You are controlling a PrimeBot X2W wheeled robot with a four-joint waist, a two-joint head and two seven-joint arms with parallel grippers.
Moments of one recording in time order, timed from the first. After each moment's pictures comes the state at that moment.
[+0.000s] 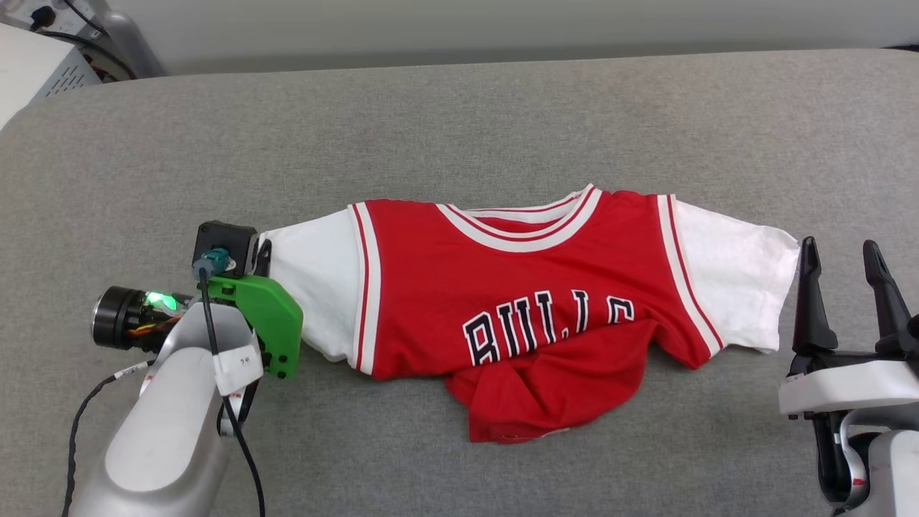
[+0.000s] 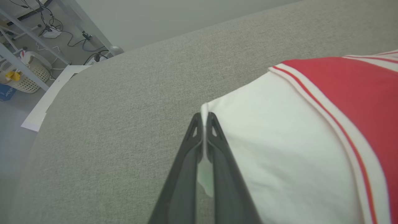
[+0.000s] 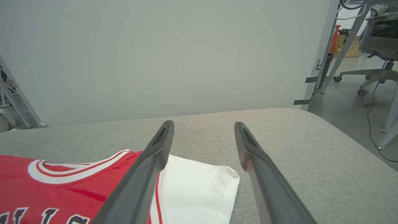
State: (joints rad) left arm -0.45 0.36 -0.36 0.36 -0.28 0.08 0.19; right arm -0.13 -0.05 -0.18 0.06 0.14 0.13 -0.26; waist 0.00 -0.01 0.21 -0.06
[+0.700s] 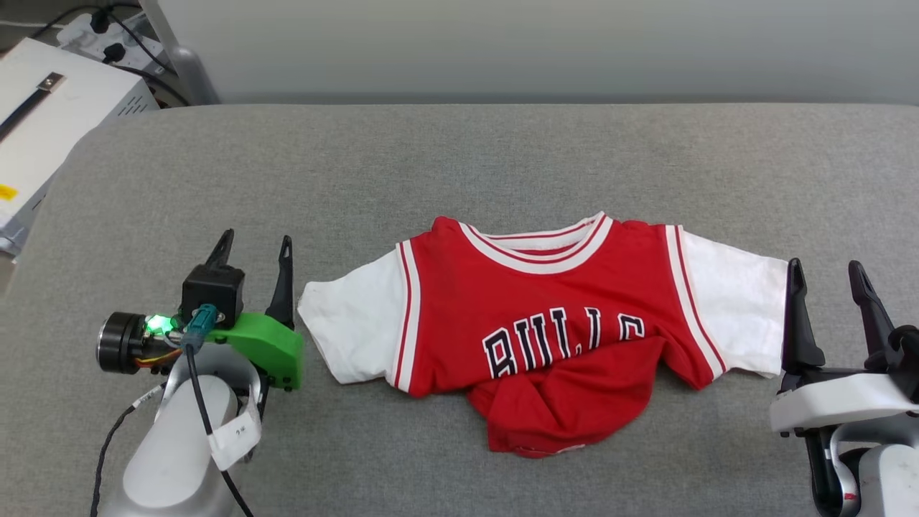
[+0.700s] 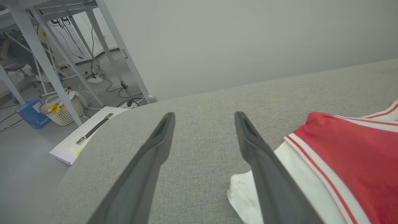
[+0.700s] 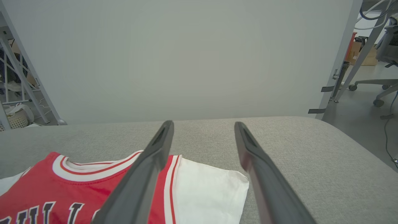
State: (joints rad) left arm -0.43 0.32 -0.34 0.50 -0.28 0.10 -0.24; right arm -0.10 -0.05 -0.17 0.08 0.11 0.13 -0.25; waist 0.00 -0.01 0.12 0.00
